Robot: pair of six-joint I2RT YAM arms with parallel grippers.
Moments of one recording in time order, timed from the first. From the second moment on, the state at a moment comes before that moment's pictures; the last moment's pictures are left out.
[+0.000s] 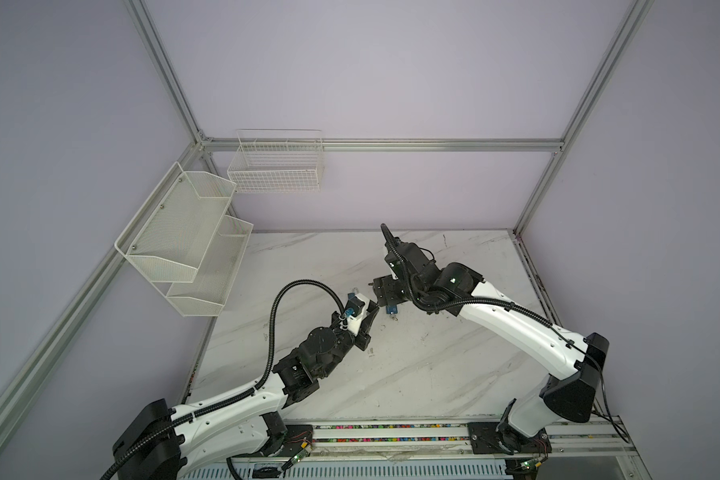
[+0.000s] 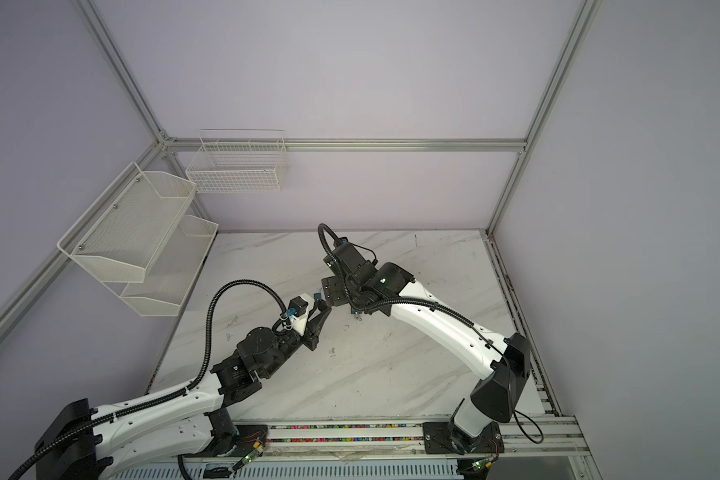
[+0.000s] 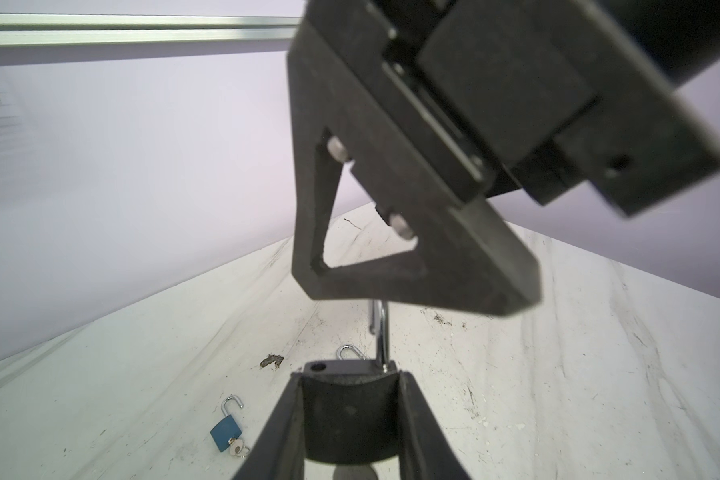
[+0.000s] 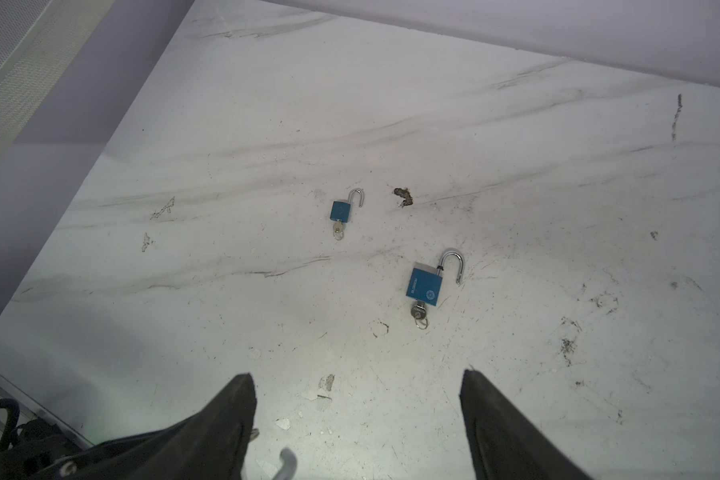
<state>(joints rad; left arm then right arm) -0.91 0.97 0.47 0.46 -0.30 0.07 0.89 1.59 1.66 -0.89 0.23 0.45</state>
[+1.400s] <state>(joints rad) -0.93 1.22 0.78 -0.19 -0.40 -0.60 0.67 1.32 1.19 -0.64 0.10 0.52</state>
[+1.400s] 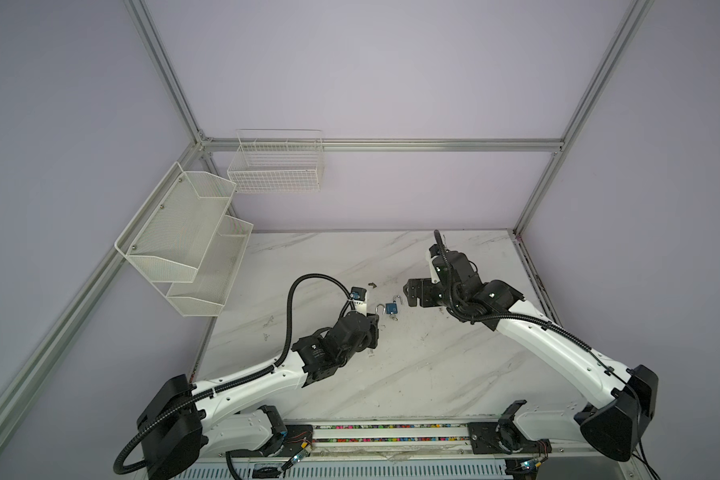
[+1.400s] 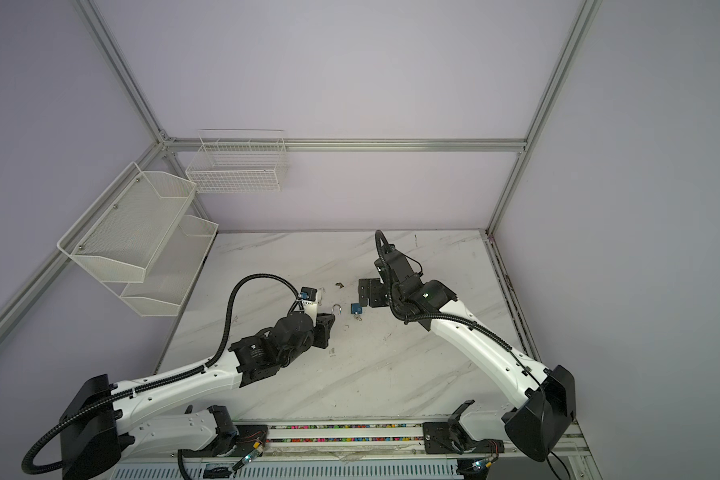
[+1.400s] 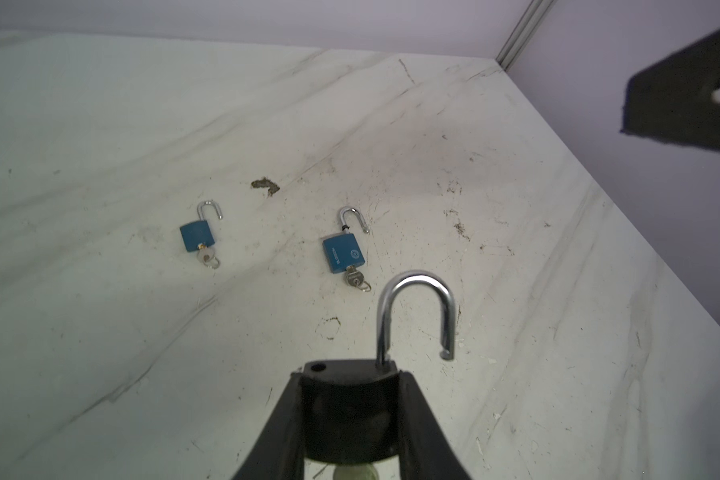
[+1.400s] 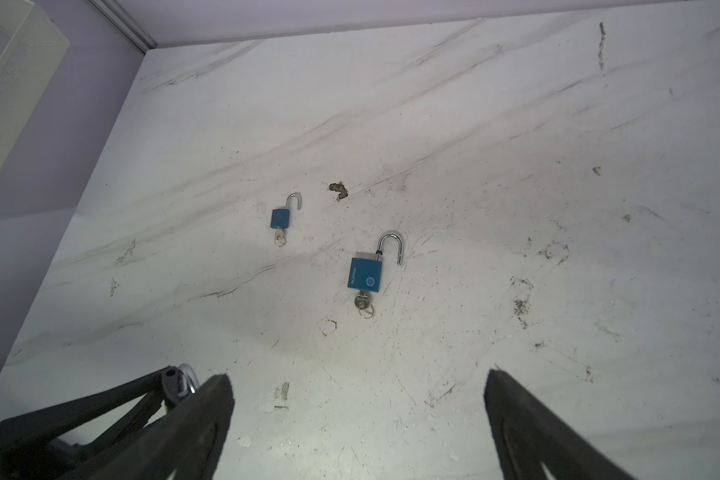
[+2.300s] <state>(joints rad) -0.93 1.75 1.12 -0.63 -0.38 -0.91 0.48 1.28 0.90 -0.32 -0.11 0.61</state>
